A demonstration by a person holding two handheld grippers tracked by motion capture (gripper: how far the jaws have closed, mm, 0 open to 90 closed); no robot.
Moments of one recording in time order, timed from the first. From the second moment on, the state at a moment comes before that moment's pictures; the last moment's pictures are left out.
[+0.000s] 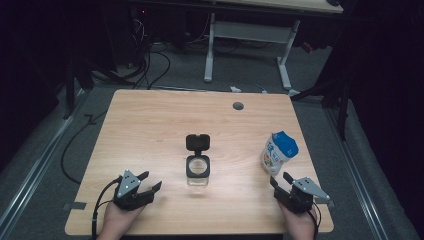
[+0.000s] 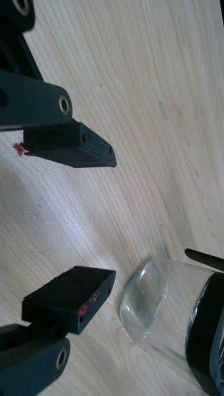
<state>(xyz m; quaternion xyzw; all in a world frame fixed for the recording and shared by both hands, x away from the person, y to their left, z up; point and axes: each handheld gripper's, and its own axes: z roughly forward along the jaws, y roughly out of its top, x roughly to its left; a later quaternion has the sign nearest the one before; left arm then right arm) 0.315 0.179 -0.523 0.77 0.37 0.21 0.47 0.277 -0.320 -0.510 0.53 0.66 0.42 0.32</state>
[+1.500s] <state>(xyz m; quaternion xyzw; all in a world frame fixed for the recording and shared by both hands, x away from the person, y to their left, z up) 0.314 0.180 -0.525 0.78 0.37 0.21 0.47 0.292 -0.332 -0.495 0.51 0.66 0.43 0.34</state>
